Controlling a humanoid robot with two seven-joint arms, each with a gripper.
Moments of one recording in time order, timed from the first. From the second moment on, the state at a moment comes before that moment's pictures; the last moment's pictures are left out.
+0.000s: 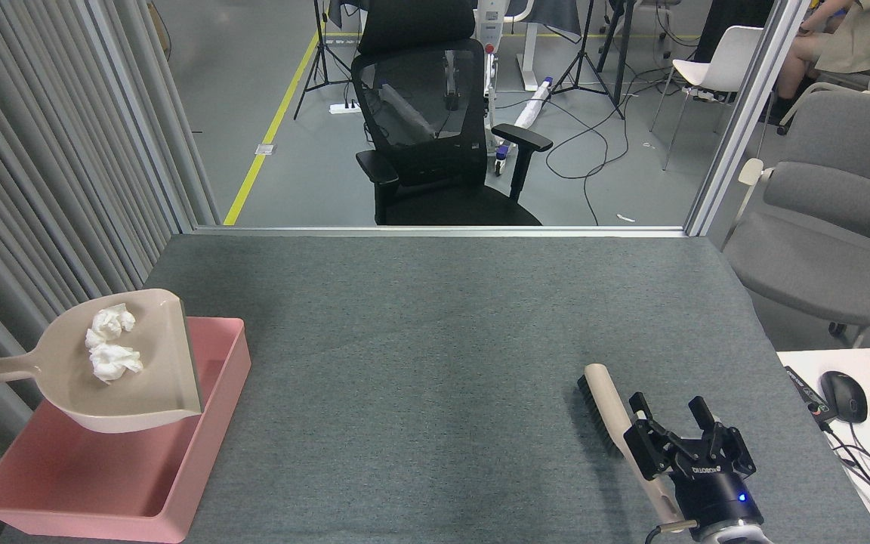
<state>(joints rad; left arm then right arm) -0.16 0.46 0.50 -1.19 0.05 -0.07 -0.40 -0.02 -0.09 -0.14 -1.43 1.14 -0.29 -0.06</state>
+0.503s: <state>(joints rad) -0.12 0.58 0.53 -1.08 0.08 -0.17 -0.44 -0.04 -0.09 -0.11 -1.43 1.15 -0.29 -0.06</state>
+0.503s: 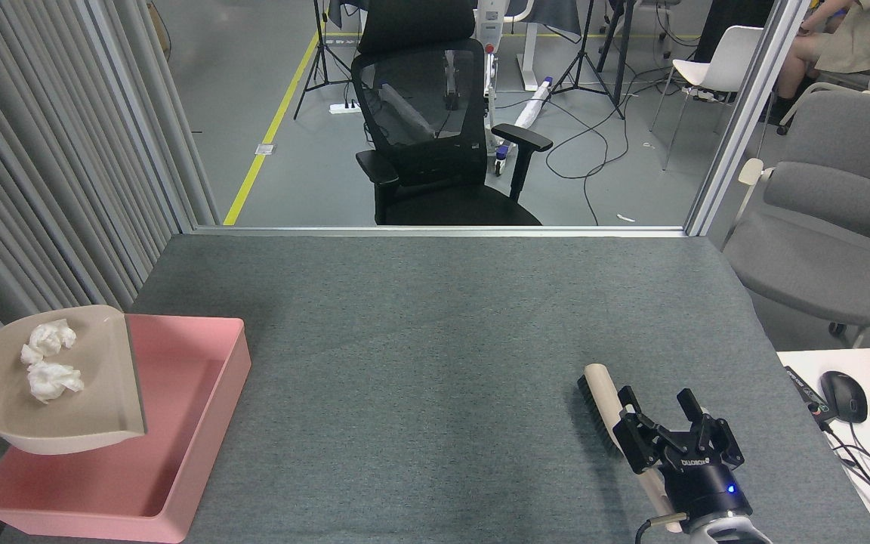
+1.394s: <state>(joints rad) -0.18 0.60 0.53 -1.01 -0.19 -0.36 -0.40 -0.05 -0.08 -0.10 -1.43 1.14 -0.29 -0.06</state>
